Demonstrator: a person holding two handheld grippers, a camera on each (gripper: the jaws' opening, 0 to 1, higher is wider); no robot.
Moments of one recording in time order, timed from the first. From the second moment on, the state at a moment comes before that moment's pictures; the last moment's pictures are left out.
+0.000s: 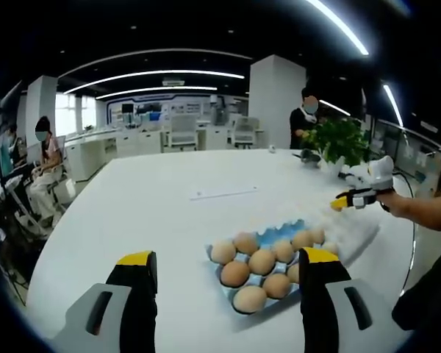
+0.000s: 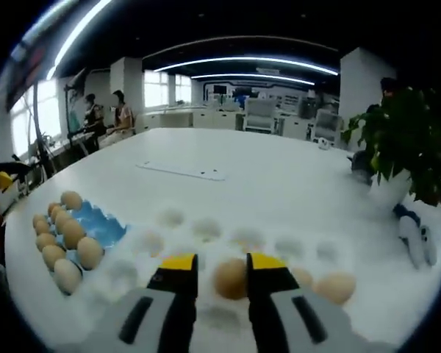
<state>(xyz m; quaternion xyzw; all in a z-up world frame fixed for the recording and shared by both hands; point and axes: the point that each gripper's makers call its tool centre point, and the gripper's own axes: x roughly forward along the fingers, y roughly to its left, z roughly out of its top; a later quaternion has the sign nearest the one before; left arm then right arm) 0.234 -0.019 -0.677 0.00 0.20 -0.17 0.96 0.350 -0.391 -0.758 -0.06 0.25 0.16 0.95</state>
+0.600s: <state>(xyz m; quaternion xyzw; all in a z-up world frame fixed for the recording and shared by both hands) 0.234 -0.018 -0.678 0.00 0.21 -0.16 0.96 0.349 -0.399 -0.779 -0.07 0.29 0.18 0.94</state>
